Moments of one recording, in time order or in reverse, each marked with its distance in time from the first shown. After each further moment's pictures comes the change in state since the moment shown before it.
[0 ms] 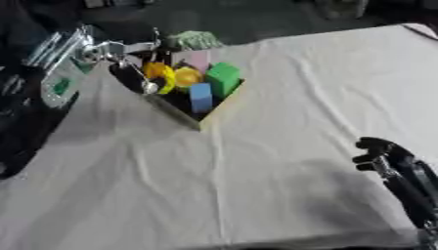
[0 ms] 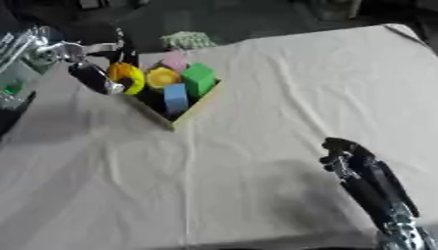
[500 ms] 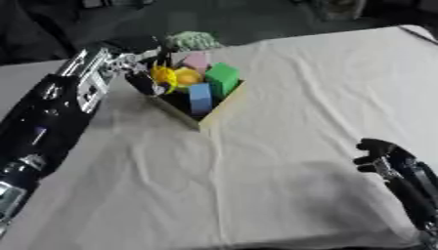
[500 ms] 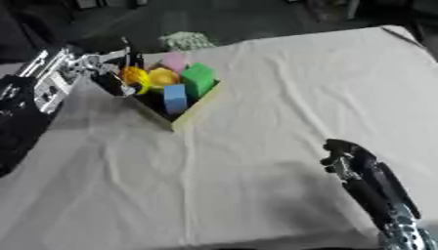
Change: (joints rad) left arm -0.022 -0.075 0.044 0.257 -0.065 -0.047 0.164; right arm 0.000 0.000 0.001 0.003 -0.002 0.003 0.003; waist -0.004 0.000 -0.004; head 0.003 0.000
